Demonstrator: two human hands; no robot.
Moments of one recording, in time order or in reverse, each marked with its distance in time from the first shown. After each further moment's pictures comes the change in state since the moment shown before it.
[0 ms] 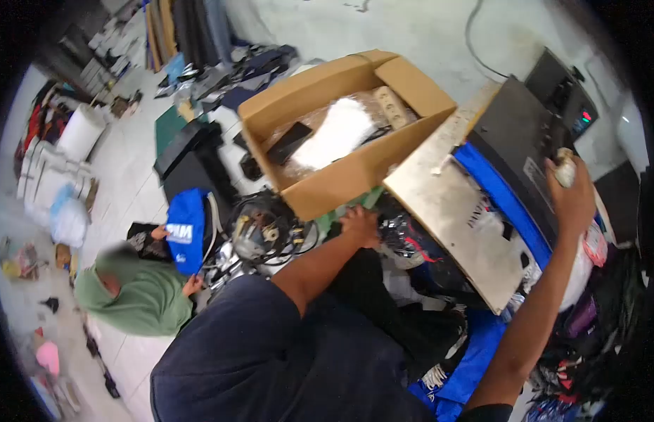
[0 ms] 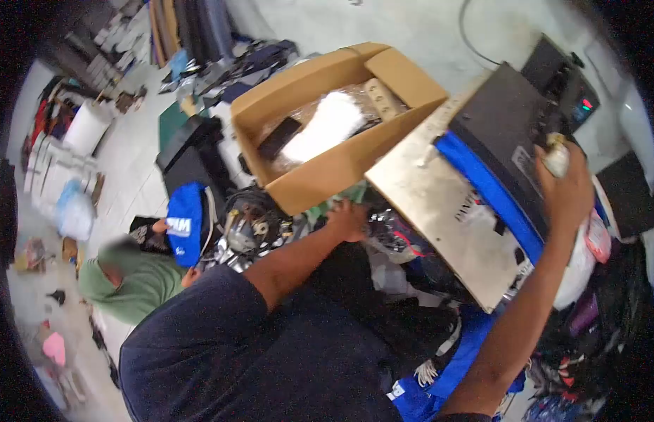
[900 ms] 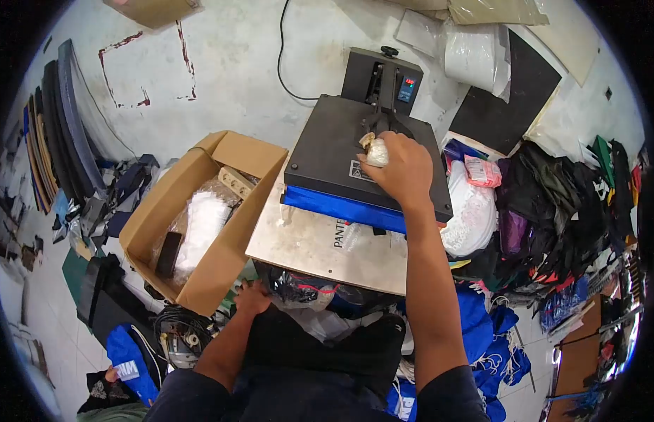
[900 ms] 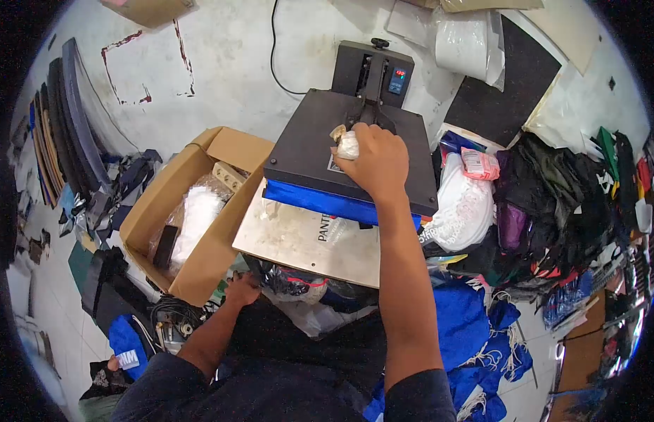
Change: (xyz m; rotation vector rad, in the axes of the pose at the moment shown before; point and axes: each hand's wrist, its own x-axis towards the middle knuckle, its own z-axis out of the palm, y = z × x) left_hand 0.013 -0.009 0.006 -0.024 0.001 -0.020; right_hand -0.003 0.002 -0.009 0.097 0.150 -0.056
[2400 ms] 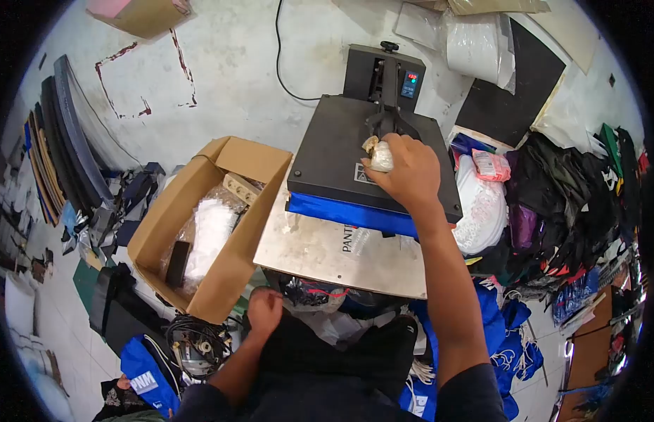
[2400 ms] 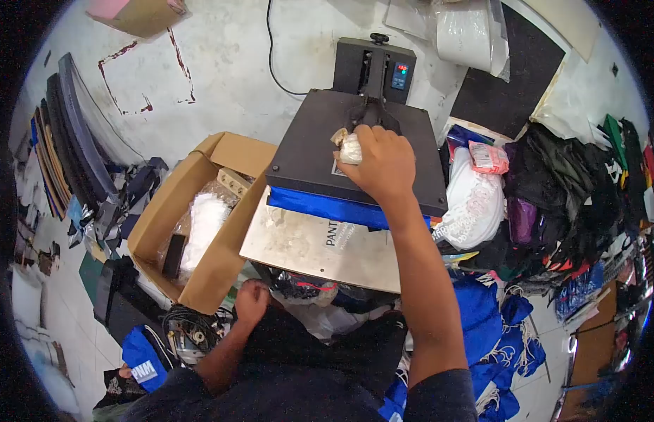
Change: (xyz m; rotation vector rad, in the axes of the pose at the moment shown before) left_hand -0.040 0.008 -0.002 -0.552 0.845 0.594; right_hand 0.001 0.003 0.003 -0.003 0.009 -0.020
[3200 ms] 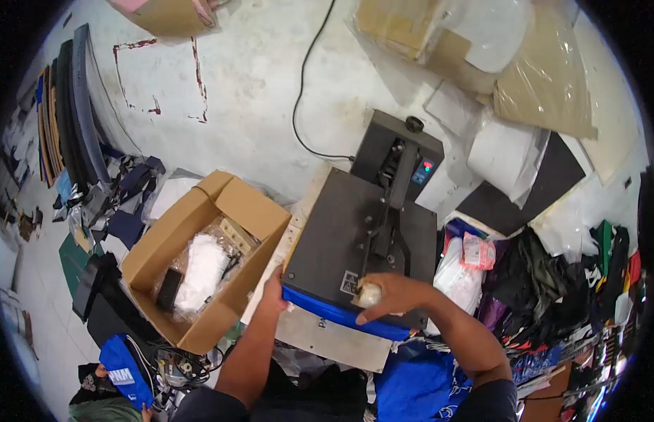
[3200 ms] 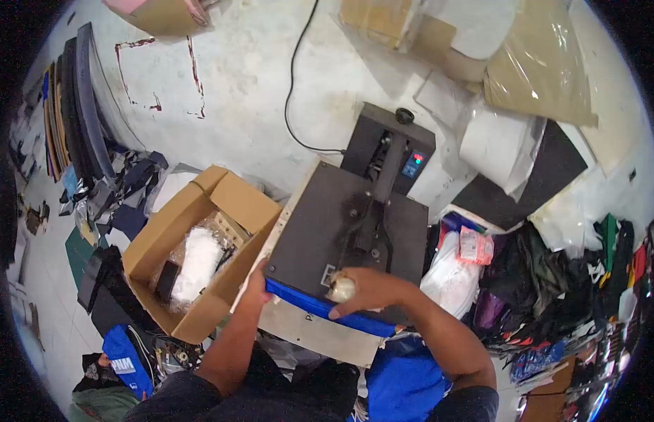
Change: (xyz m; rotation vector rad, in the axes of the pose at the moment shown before) left_hand 0.259 0.098 0.062 -1.512 -0.038 -1.272; right_hand 0.102 0.055 -0.009 0.792 -1.494 0.140
